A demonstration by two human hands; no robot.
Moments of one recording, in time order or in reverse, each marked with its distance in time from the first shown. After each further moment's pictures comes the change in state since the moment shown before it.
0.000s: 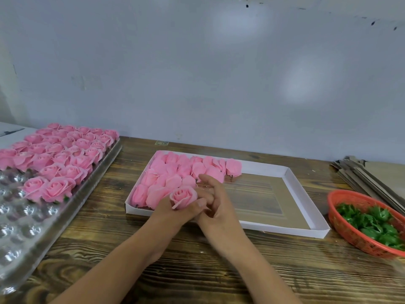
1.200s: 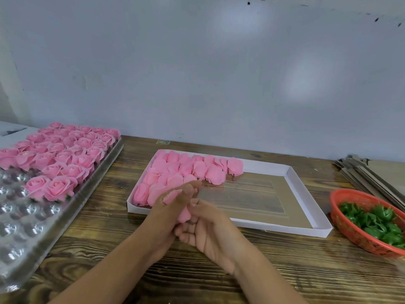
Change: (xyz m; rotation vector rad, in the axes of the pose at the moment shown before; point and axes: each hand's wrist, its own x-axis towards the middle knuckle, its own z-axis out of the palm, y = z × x) left_hand -0.004 0.002 0.001 -0.232 0.064 0.043; right_hand -0.007 -0.018 0.010 0.721 -0.244 0.413
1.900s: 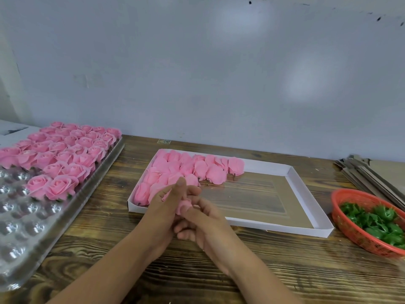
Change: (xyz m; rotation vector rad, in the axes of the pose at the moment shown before) left_hand 0.000 0.005 -0.001 -0.024 0.097 -0.027; right_hand 0.004 0.008 0.003 -0.126 0.086 -0.063
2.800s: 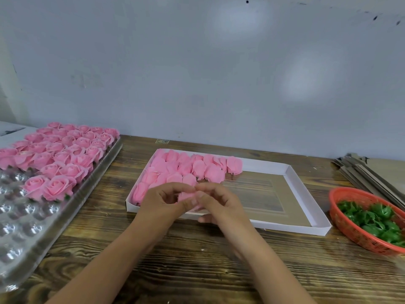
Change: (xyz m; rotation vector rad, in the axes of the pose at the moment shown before) left_hand 0.010 -0.004 -0.014 0.358 0.065 0.230; right_hand -0.001 -0.018 -0.022 -0.308 0.238 -0.181
